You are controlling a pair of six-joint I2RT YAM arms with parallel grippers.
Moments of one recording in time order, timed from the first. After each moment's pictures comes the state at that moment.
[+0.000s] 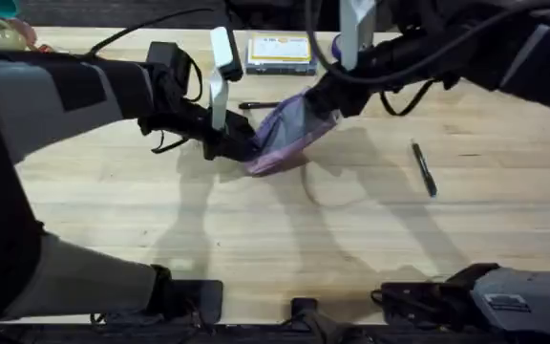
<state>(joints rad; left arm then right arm) -0.06 1.63 0.91 -0.62 0.84 1.11 0.45 1.49 1.23 -0.62 -0.38 -0.37</state>
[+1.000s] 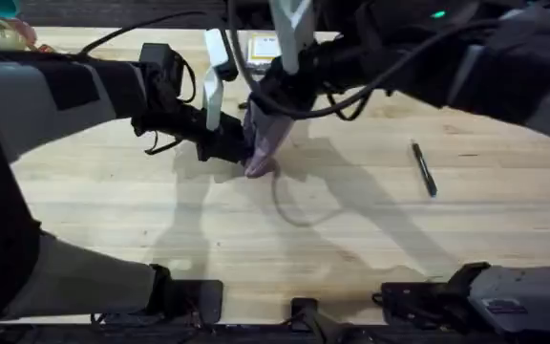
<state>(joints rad) -0.03 1.63 0.91 -0.64 0.80 1.11 0.66 1.56 1.28 -0.45 -0.33 -0.32</state>
